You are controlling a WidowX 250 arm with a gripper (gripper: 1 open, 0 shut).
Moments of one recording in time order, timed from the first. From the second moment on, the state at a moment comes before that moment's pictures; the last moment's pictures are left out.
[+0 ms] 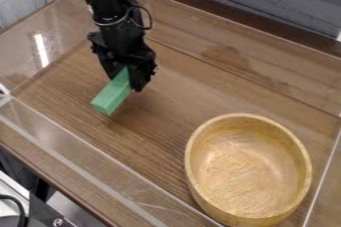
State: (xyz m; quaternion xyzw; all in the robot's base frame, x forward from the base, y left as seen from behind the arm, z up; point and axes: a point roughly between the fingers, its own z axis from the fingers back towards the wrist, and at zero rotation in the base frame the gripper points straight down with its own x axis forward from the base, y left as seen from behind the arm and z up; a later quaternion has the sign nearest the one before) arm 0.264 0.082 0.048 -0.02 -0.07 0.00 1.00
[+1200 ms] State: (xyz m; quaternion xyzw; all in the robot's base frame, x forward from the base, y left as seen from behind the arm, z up) arm 0.281 0.059 0.043 -0.05 -0.05 -0.01 1.00
